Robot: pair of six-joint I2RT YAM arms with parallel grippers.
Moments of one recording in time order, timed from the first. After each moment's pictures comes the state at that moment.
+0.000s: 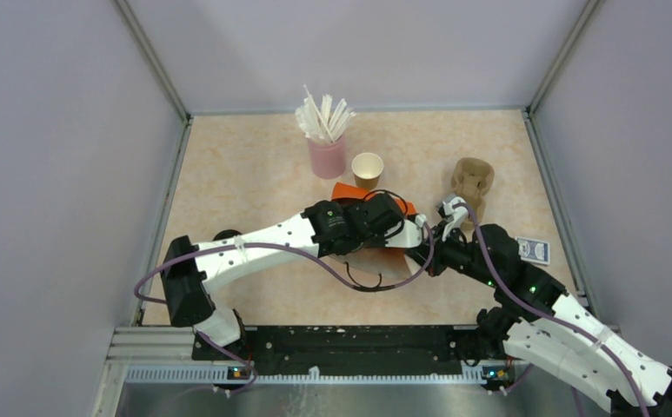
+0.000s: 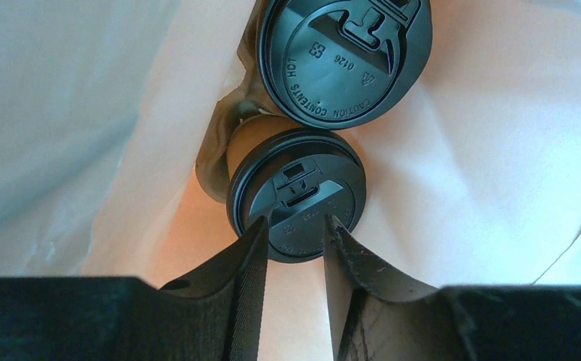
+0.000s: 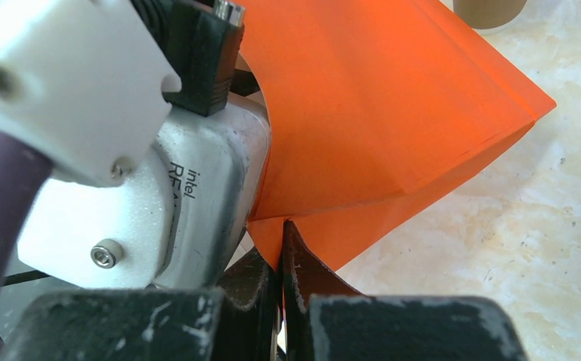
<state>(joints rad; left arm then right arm) -1.15 1.59 1.46 -0.82 -0.36 0.56 0.80 0.55 0.60 -0.38 -0.10 0.34</state>
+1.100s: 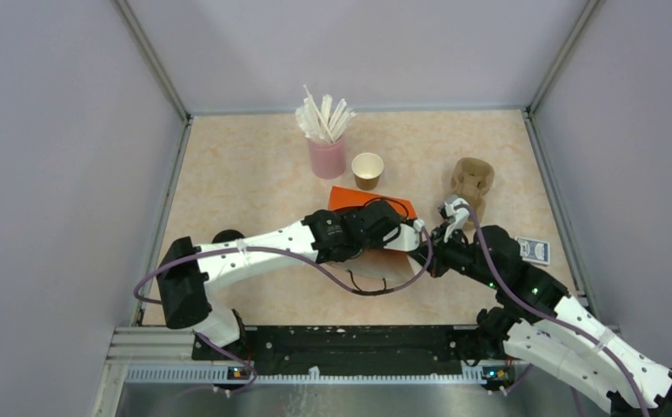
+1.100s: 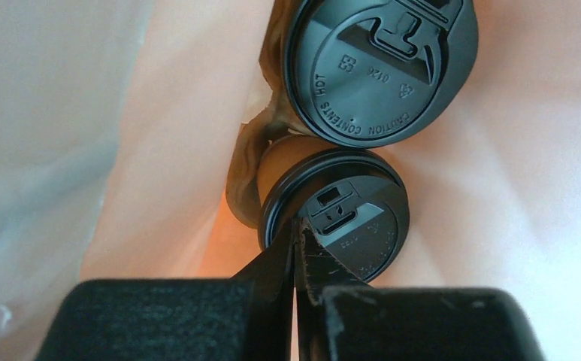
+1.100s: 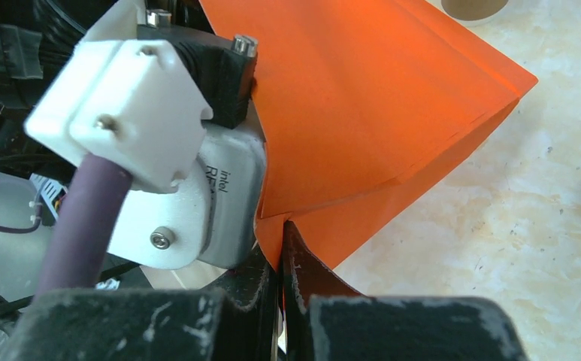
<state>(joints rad) -1.15 1.57 1.33 -0.65 -0.42 0.63 0.80 0.53 0.60 -0.42 -0.09 0.34</state>
